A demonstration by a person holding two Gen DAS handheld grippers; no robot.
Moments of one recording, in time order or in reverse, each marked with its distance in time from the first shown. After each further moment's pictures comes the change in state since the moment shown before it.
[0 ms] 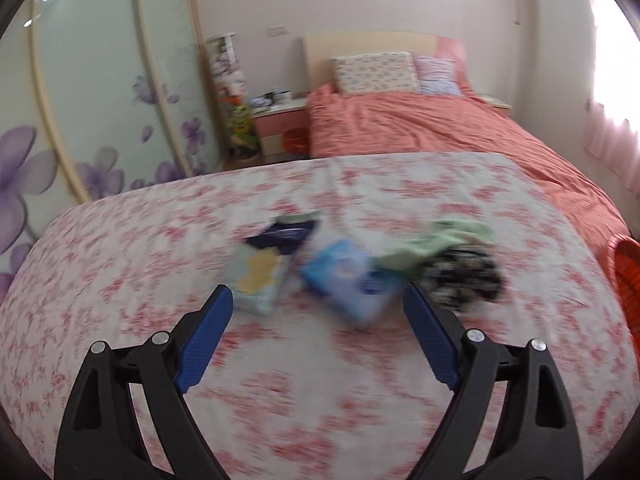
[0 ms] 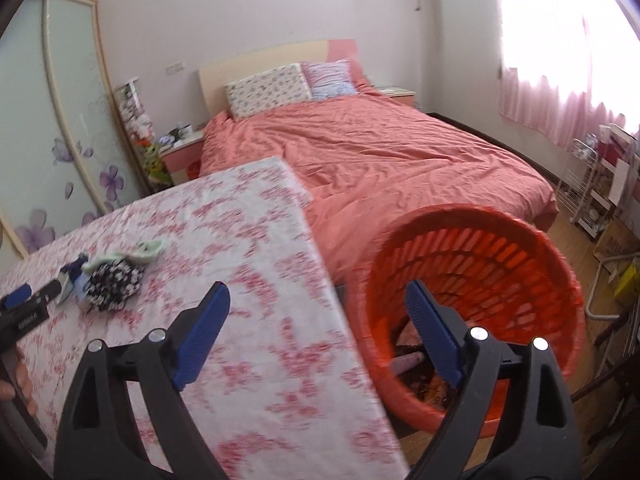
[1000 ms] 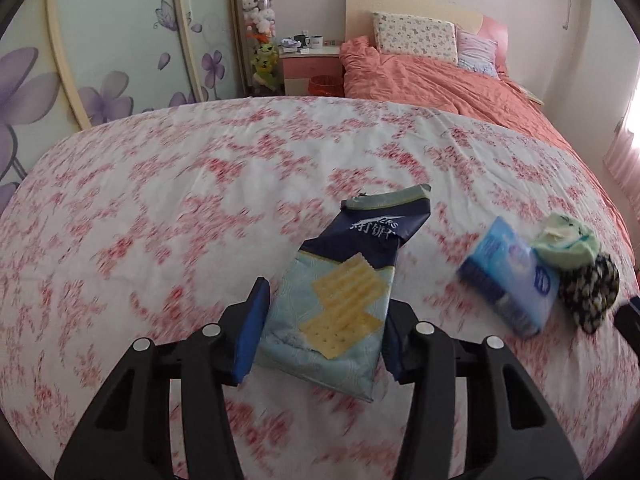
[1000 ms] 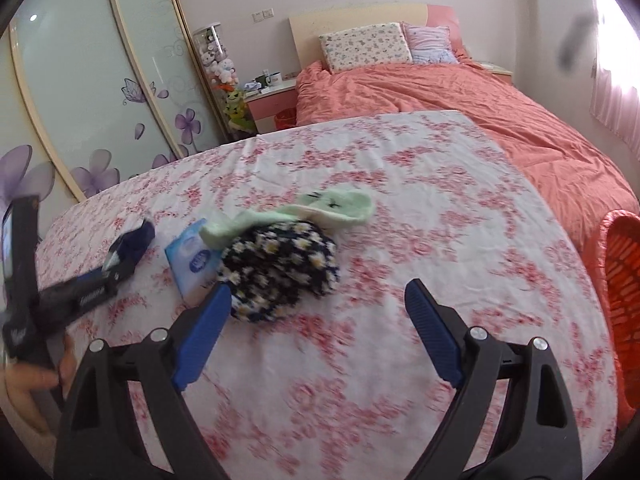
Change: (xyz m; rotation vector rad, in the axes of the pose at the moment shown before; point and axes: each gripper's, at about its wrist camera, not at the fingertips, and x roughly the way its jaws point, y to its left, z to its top) left arm 0.062 0.095 -0.020 -0.130 0.187 -0.026; right arm 0.078 0.183 -0.004 -0.105 0.147 0.249
